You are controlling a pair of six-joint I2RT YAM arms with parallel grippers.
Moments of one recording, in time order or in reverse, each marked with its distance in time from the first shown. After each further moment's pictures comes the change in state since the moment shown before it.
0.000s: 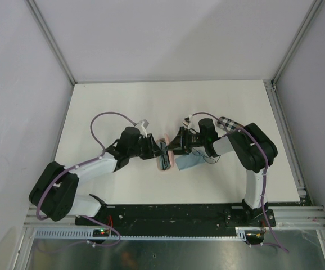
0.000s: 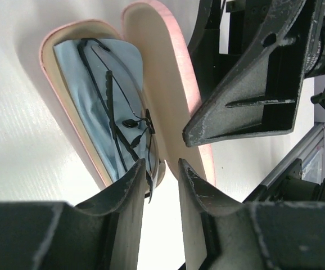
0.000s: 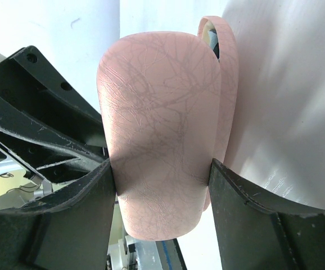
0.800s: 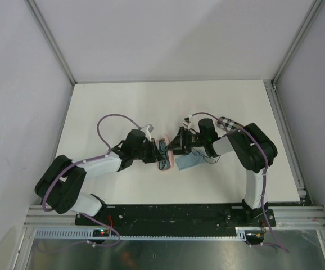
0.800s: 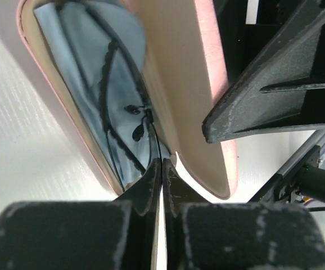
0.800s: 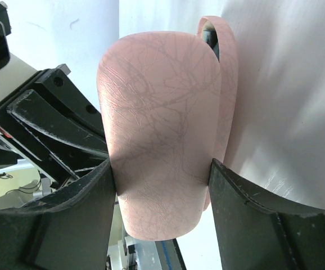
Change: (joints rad) left arm -0.040 0.074 -0.002 -0.008 0.011 0.008; right arm 0.005 0.000 0.000 -0.001 0.007 0.000
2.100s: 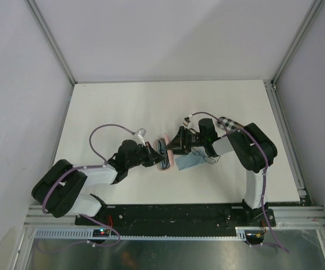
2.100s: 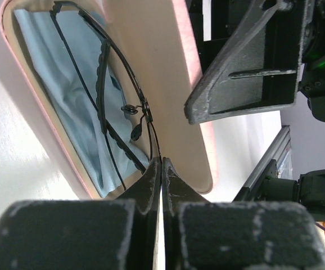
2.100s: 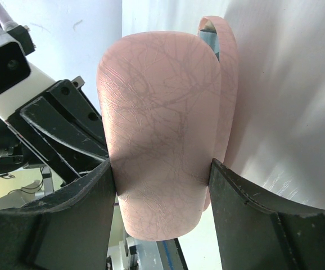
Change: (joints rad) left arm -0.004 -0.050 -0.236 0.460 0.000 -0.140; right arm 0.000 0.000 0.000 0.018 0.000 0.016
